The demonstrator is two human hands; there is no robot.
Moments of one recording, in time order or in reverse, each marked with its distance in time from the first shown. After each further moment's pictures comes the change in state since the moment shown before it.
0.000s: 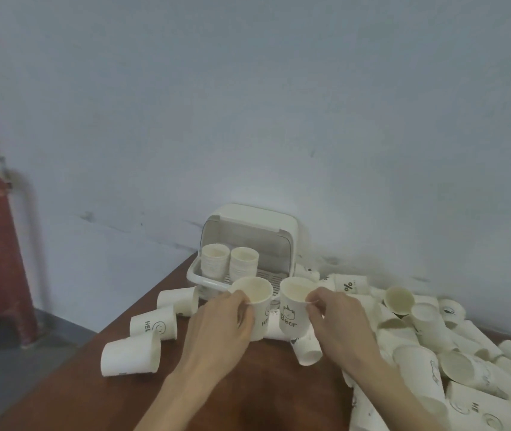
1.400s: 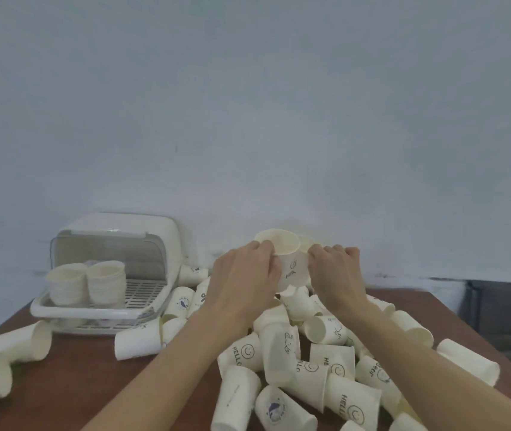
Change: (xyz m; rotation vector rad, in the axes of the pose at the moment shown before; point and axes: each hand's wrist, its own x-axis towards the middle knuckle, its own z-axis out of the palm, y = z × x) left_hand 0.055 0.235 0.097 0.067 -0.079 0.443; right_hand 0.022 0.197 -0.123 -0.696 0.296 0.089
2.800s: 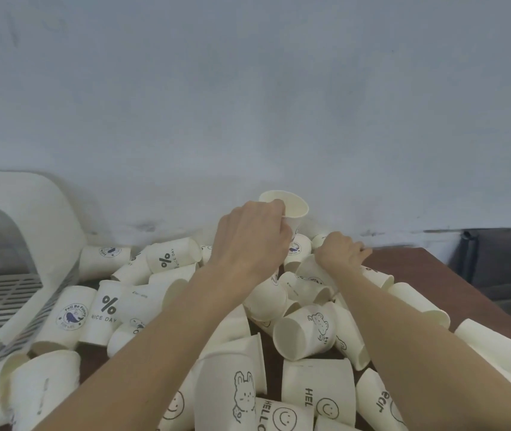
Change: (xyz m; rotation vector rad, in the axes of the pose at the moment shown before) left_hand 0.117 0.011 0.181 -0.063 -0.128 0.088; right_hand 0.050 0.112 0.244 0.037 -0.543 0.784
